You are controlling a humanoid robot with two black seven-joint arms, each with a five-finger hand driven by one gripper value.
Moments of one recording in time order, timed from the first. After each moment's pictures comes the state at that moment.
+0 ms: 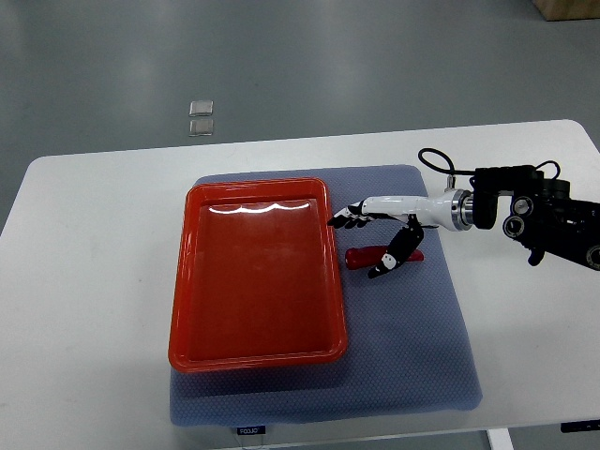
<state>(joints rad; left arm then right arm) -0.04 0.00 0.07 -0.26 0.12 0.00 0.06 0.96 -0.49 0.18 1.10 -1.12 0.32 0.21</state>
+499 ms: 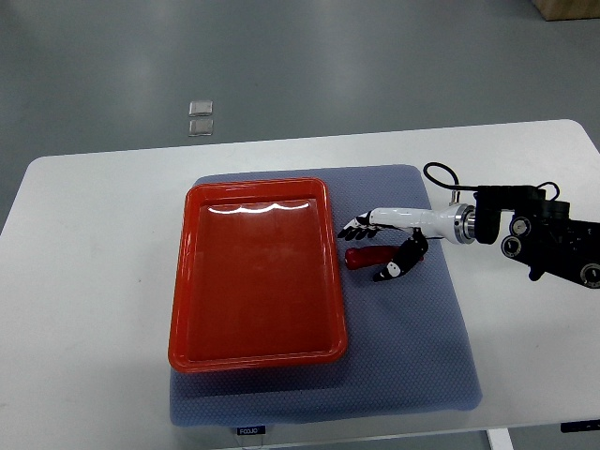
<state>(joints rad) -0.04 0.00 0.07 -0.26 0.12 0.00 0.06 0.92 -0.48 0.15 1.06 -1.19 0.23 0.22</state>
